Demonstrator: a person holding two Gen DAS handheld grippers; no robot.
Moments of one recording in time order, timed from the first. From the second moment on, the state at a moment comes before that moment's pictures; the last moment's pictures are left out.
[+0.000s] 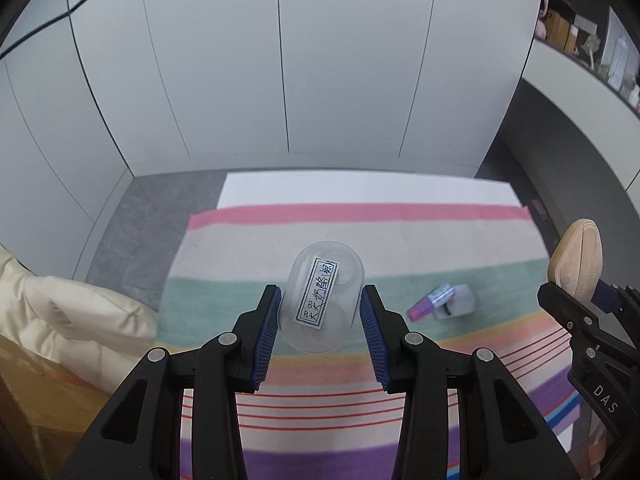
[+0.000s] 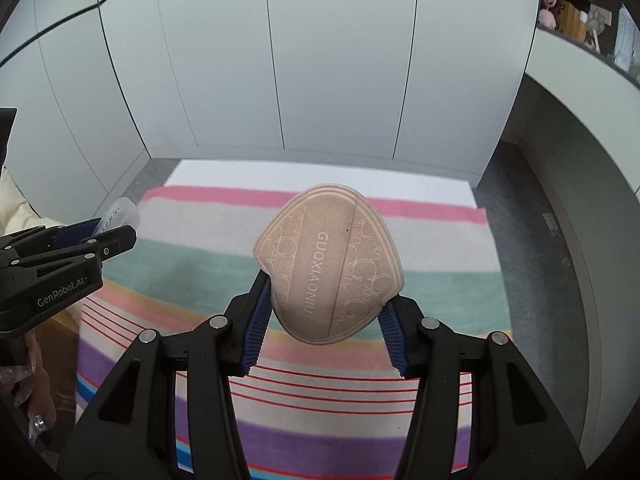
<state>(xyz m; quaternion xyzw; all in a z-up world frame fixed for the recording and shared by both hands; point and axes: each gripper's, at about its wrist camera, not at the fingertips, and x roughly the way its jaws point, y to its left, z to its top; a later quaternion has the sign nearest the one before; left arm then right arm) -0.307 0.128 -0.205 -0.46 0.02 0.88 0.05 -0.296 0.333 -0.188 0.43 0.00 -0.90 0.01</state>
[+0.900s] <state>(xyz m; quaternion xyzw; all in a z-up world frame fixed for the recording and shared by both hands) -0.217 0.116 -0.109 -0.43 0.01 0.90 0.06 -0.207 0.332 -0.079 0.39 0.01 -0.92 0.01</state>
